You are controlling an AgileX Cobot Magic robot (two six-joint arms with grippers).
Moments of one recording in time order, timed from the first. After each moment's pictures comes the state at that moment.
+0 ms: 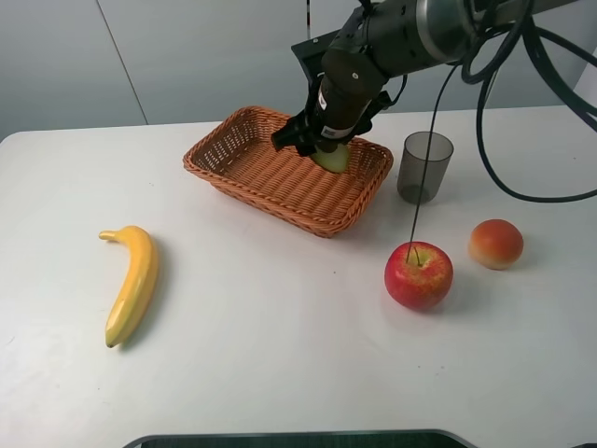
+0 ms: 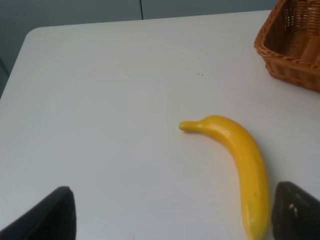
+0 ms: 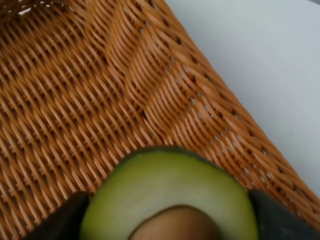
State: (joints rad) left arm 0.01 0.00 -0.51 0.02 1.08 0.00; right arm 0.64 2.11 -1.43 -0.50 0.49 0.61
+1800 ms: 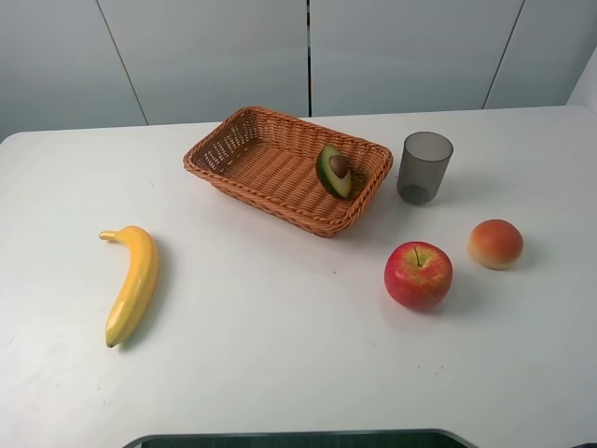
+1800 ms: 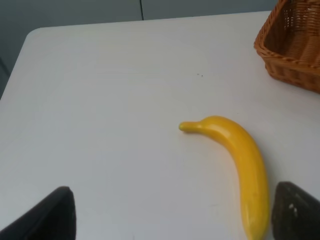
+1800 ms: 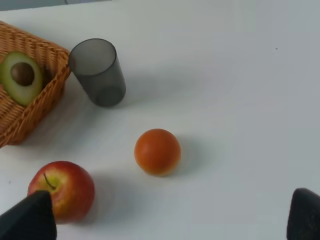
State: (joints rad) left arm 0.01 0.00 -0.51 0.02 1.08 0.00; right arm 0.11 0.41 -0.79 -0.06 1.18 0.16
